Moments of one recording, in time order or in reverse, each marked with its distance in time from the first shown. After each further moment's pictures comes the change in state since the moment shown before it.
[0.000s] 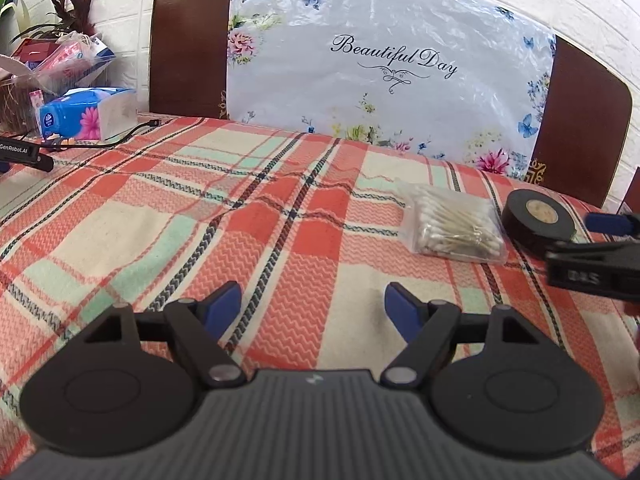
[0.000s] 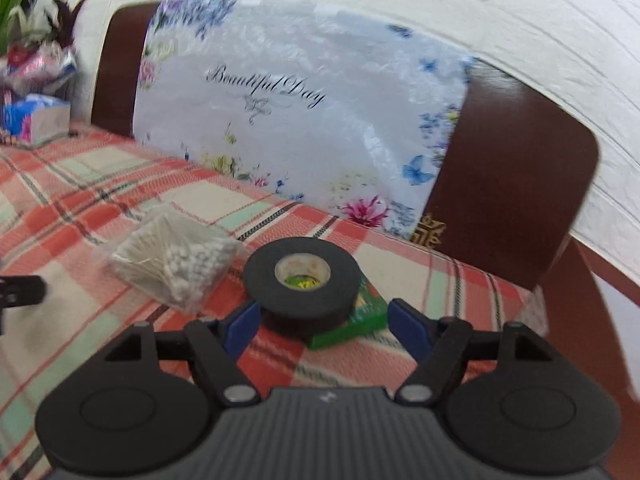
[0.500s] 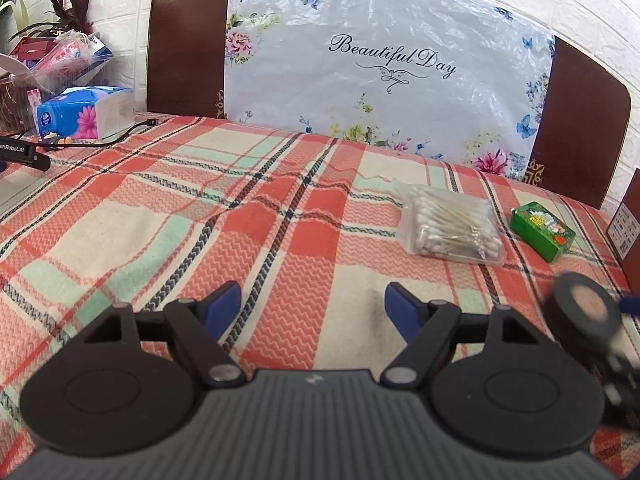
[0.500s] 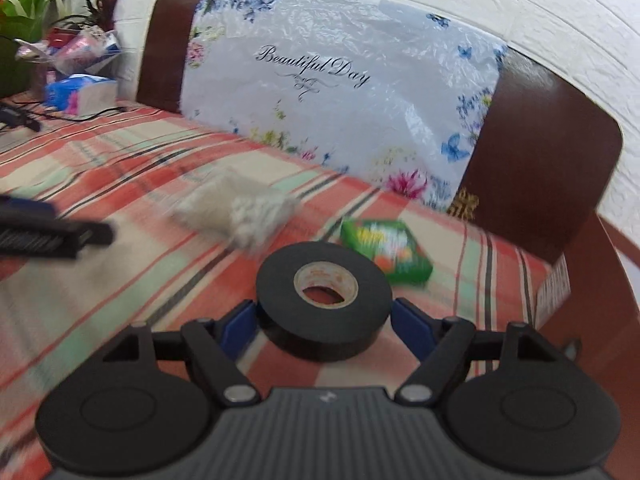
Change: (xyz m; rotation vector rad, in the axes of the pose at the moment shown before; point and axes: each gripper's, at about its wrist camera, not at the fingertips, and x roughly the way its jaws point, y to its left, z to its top) left arm 0.001 0.000 0.000 -0.005 0.003 -0.006; right arm -0.071 0.001 -0.046 0.015 0.063 0.130
